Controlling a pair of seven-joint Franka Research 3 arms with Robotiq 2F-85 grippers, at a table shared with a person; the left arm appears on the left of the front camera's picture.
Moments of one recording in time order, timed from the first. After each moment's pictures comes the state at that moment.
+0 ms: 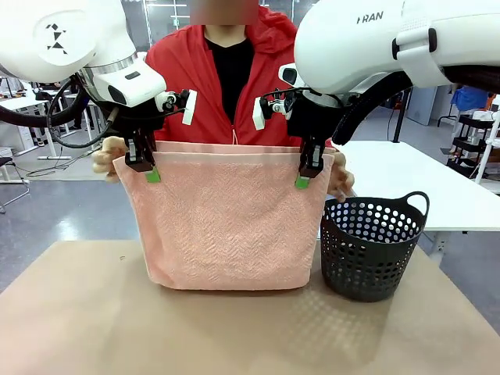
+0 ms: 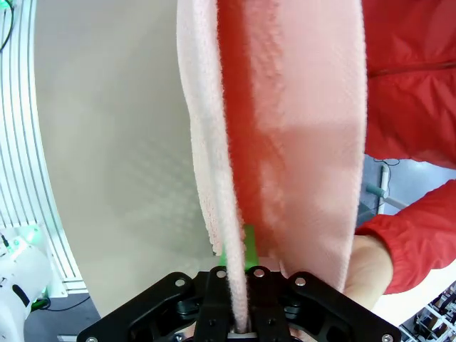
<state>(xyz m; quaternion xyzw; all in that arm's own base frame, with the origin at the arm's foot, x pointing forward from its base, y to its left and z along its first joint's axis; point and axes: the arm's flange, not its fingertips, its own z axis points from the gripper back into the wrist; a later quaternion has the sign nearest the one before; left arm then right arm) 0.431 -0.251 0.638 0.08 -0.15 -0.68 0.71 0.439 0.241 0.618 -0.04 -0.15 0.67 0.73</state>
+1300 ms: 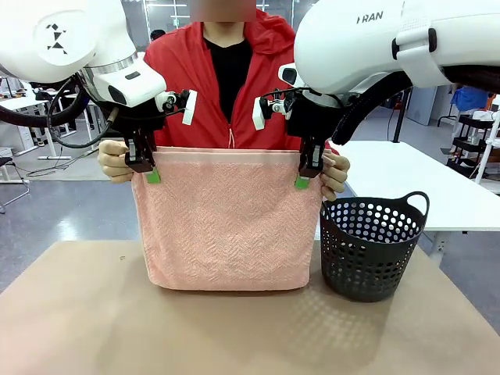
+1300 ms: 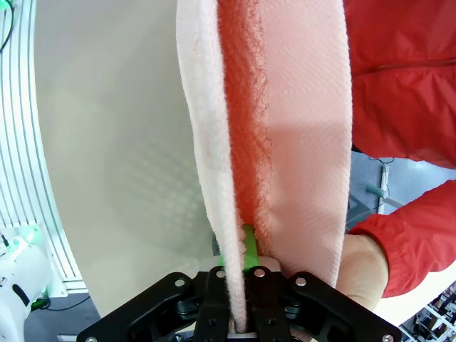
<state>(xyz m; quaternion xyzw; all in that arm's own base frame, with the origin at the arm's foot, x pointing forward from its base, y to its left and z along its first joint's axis) 0.430 -0.251 0.639 0.08 -0.16 -0.68 0.71 0.439 0.242 0.618 -0.04 -0.15 0.67 0.73</state>
